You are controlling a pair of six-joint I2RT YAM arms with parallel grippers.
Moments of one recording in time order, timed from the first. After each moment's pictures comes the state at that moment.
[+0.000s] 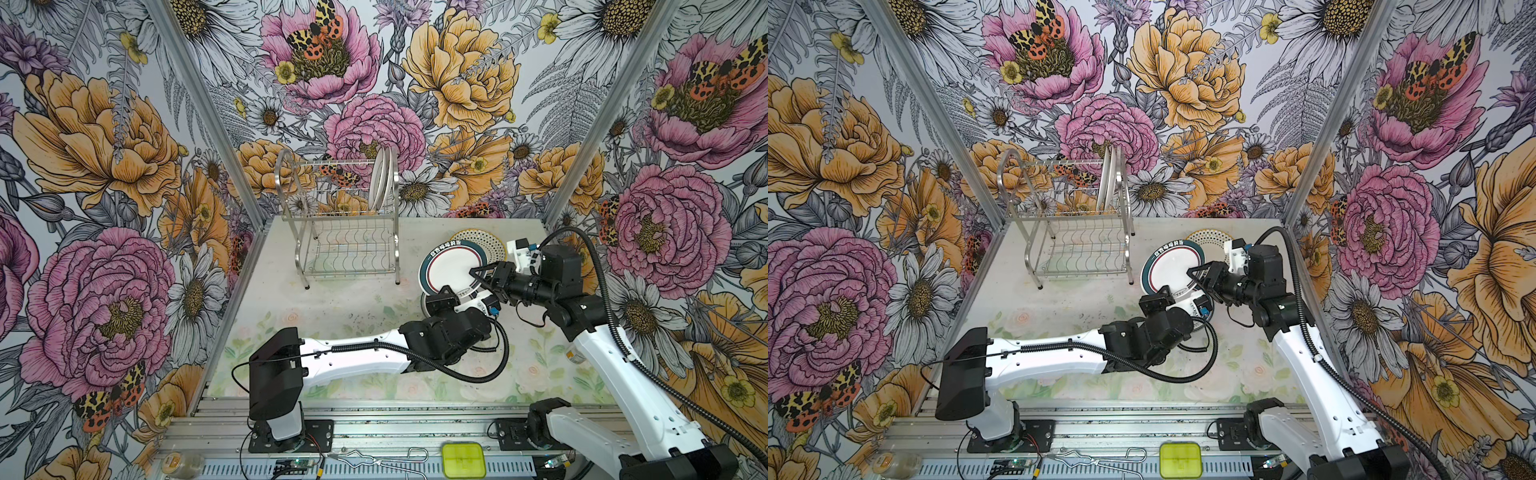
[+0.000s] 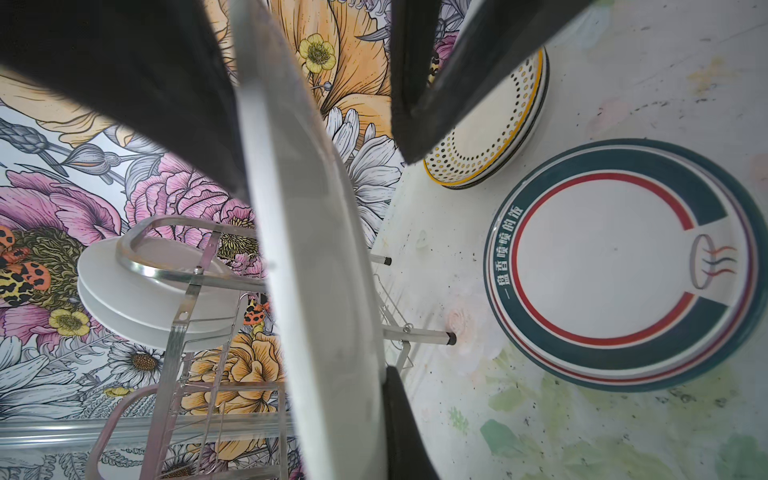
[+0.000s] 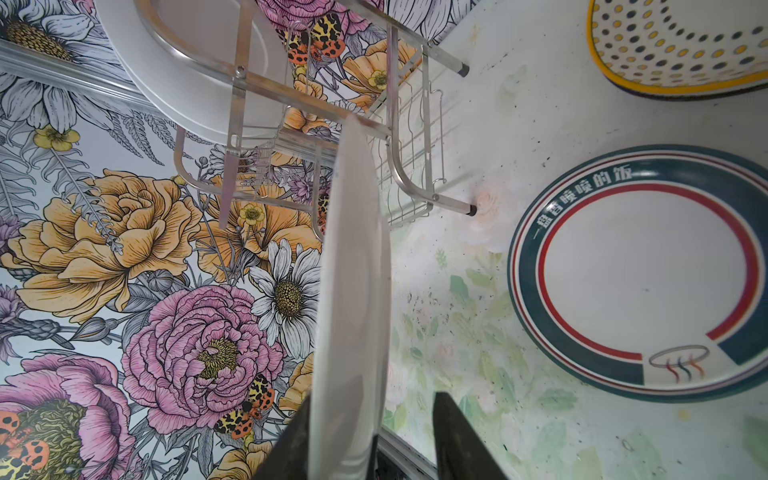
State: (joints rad) left arm -1.29 1.70 1.35 -0.19 -1.05 0.63; right arm 0.18 1.01 1.00 -0.54 -0.65 0.86
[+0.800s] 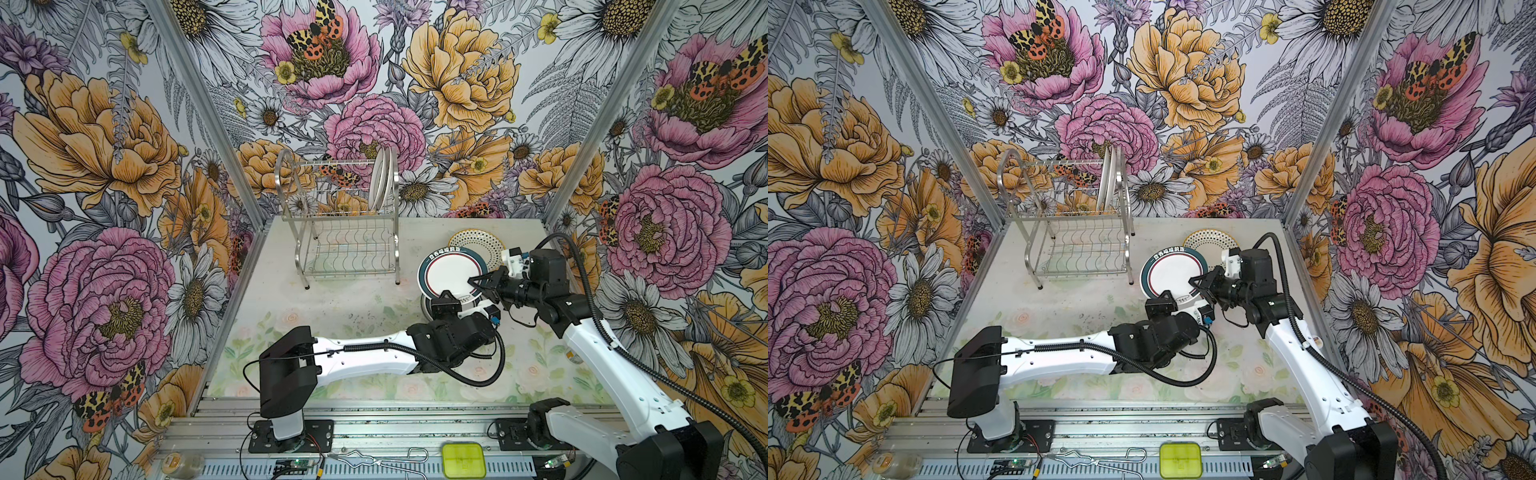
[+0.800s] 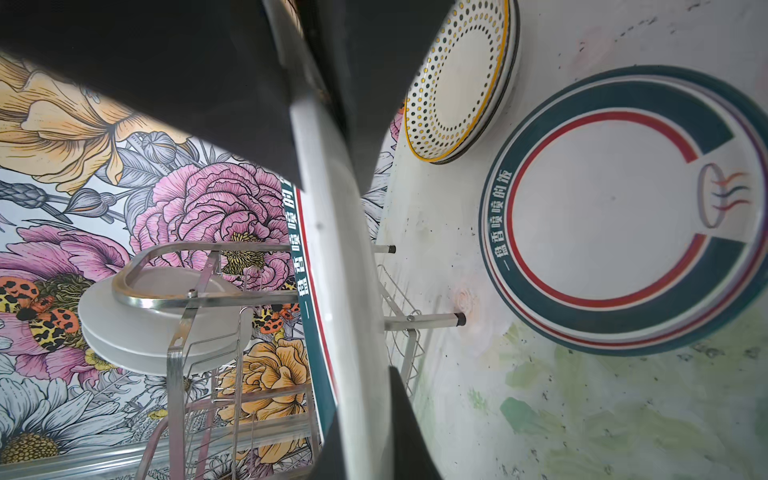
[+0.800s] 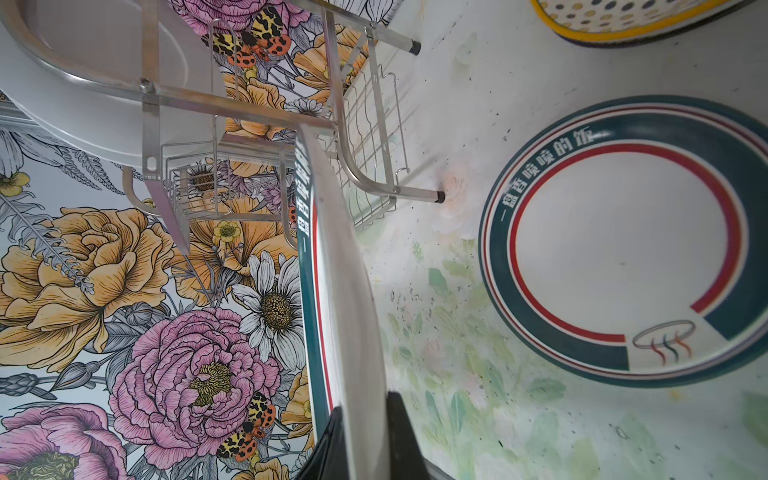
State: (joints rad) left arm -1.29 1.75 1.35 -0.21 -1.05 0.69; right arm 0.18 1.07 0.93 -0.47 -0.63 0.92
